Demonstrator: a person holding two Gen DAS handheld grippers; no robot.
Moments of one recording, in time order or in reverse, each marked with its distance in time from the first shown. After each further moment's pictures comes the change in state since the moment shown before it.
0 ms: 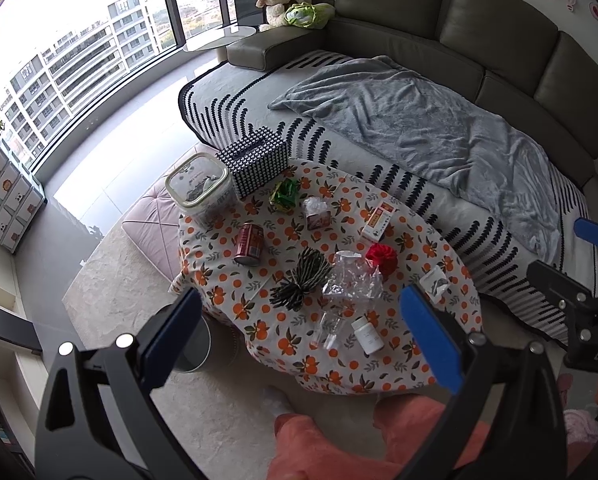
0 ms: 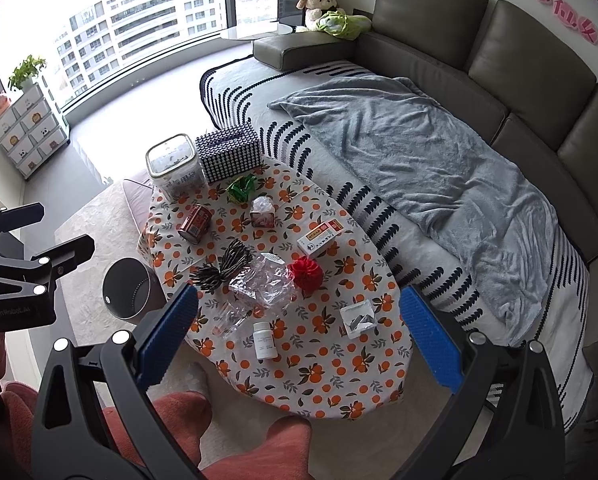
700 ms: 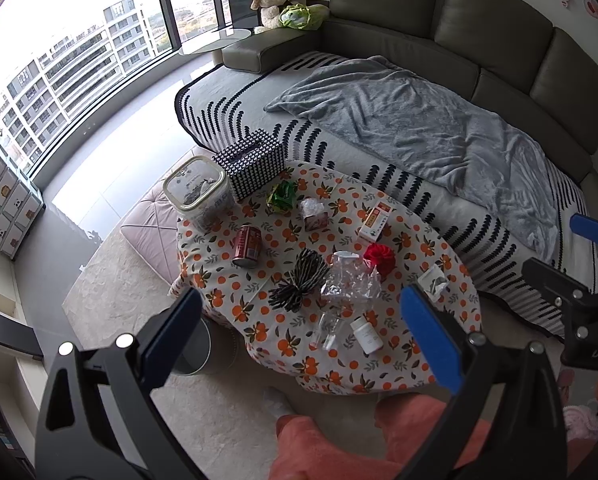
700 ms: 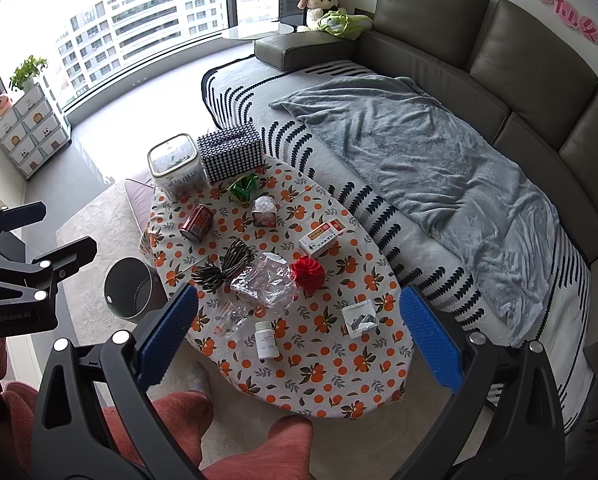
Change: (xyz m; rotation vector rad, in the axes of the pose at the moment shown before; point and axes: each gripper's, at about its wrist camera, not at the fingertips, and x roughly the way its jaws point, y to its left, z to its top) left arm -0.001 -0.003 -0.001 -0.001 -0.003 0.005; right arm 0.000 0.000 0.000 0.006 0.004 0.004
